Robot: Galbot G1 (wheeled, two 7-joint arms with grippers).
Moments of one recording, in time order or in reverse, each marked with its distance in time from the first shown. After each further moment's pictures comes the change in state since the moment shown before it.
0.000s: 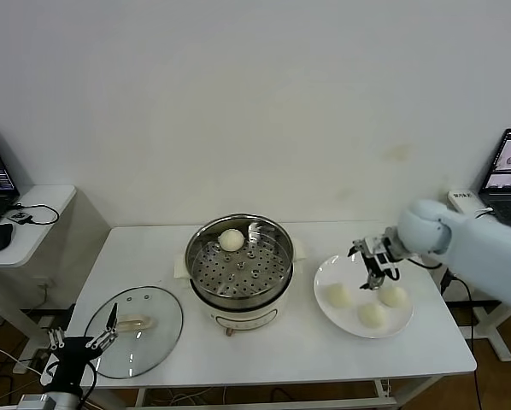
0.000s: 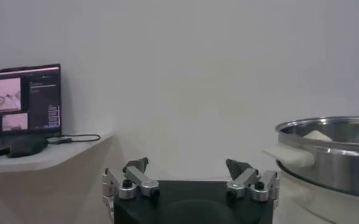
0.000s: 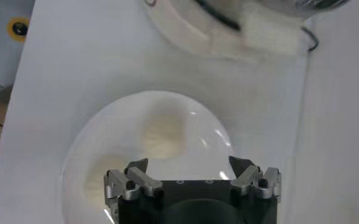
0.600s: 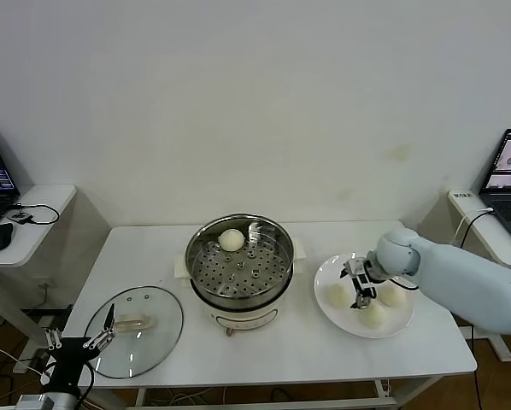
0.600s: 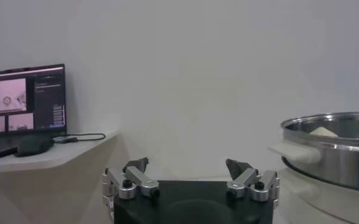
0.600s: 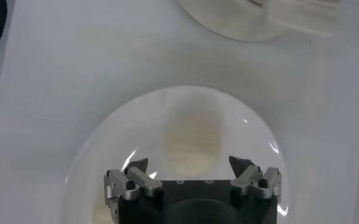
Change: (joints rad) left arm -0.002 -0.006 -0.007 0.004 0.008 0.002 0.001; right arm -0.165 0.138 0.103 -0.165 -0.072 -0.001 0.012
